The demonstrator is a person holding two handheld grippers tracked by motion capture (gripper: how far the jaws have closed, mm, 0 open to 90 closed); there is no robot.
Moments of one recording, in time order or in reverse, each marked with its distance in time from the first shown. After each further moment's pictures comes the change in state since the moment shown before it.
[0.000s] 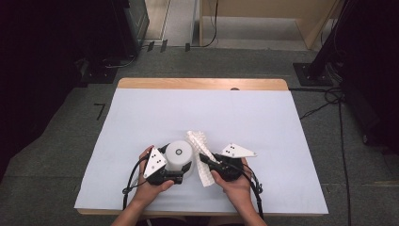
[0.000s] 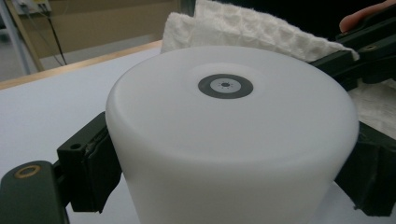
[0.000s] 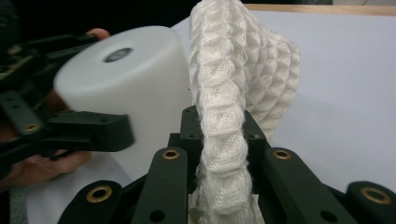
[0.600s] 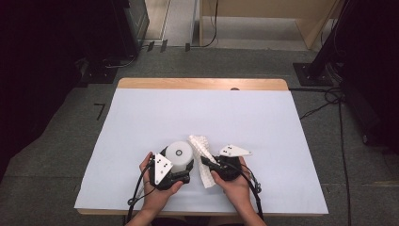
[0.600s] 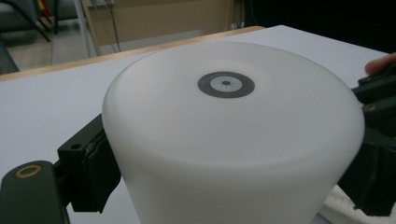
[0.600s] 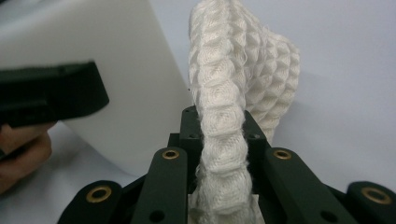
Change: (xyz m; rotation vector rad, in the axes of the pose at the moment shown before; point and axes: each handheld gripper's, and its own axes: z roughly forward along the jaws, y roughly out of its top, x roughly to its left) left arm -0.023 0.002 0.003 0.012 0.200 -0.083; right arm -0.010 -0.016 0.016 0.102 -0.042 0.031
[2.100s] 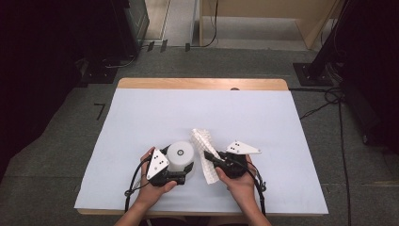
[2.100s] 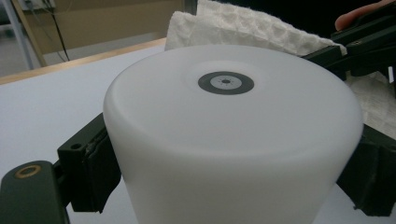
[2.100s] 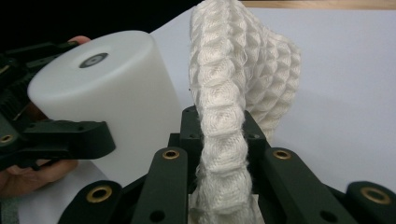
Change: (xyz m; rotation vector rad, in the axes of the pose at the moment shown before) left arm 0.017 0.000 0.003 -0.003 -0.196 0.060; right arm -0.003 0.016 -0.022 -0.092 0.026 -0.003
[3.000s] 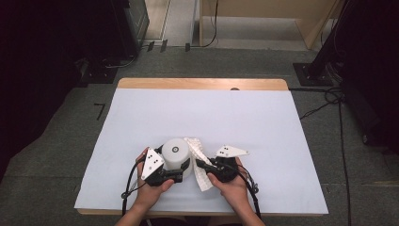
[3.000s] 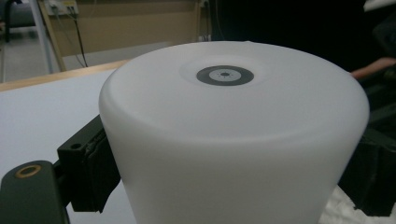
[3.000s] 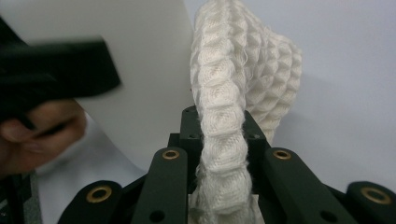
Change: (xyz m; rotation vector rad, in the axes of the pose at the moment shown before) left arm 0.000 0.006 -0.008 -0.041 0.051 -0.047; right arm 0.013 -0.013 0.021 0.089 0.070 0.005
